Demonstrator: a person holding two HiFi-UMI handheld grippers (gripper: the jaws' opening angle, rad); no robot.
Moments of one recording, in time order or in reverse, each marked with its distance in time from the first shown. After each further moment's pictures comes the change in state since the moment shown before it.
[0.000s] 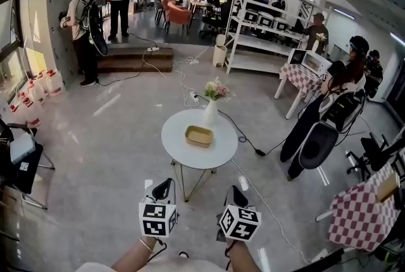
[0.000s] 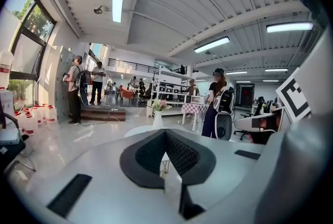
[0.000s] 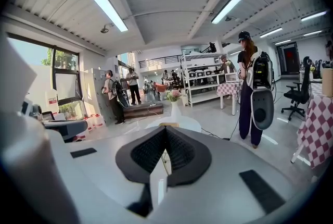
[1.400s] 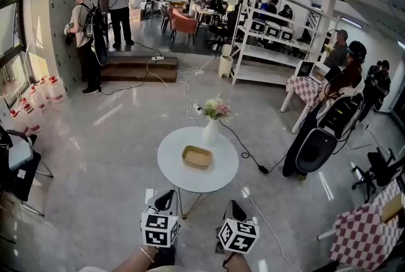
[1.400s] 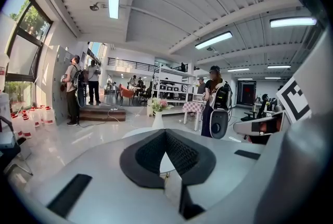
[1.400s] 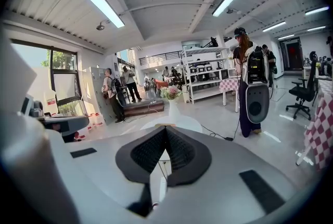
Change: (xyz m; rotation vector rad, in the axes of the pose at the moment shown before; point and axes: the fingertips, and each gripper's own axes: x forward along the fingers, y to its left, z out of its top) left arm 0.080 -0.003 0.012 0.014 0.015 0.015; right arm 0.073 -0.031 0.011 0.010 0.041 0.026
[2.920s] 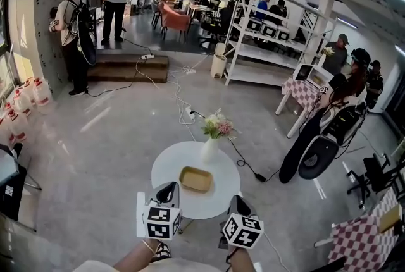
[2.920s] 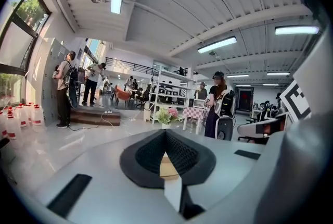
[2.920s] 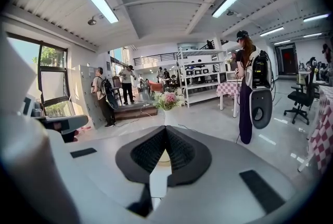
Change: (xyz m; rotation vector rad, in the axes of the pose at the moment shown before) left arm 0.144 0.073 0.059 -0.031 -0.043 -0.062; right arm 0.134 0.006 0.072 -0.001 -0.021 -0.082
